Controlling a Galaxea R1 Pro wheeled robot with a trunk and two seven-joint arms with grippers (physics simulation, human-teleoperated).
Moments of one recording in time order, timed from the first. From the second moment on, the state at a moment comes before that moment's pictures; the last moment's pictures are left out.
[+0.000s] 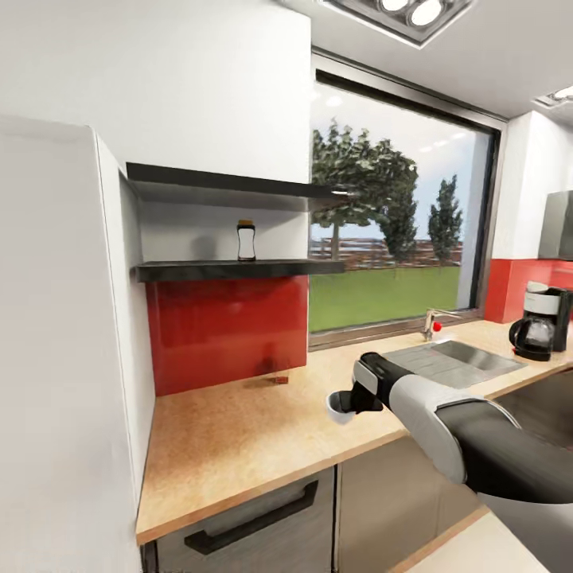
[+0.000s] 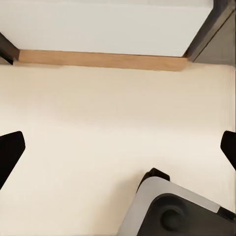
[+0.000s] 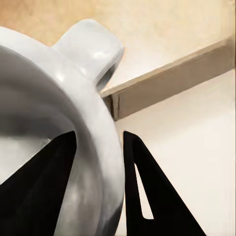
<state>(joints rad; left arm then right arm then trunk) 0.02 0.19 0.12 -0.03 0.37 -0.32 -0.05 -1.22 0.10 0.16 0.03 -0.26 0.80 -0.15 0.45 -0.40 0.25</state>
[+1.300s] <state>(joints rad) 0.02 0.16 0.12 -0.03 0.37 -0.39 -0.04 -0.75 -0.15 0.16 0.03 -0.22 0.44 -0.09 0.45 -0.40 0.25</state>
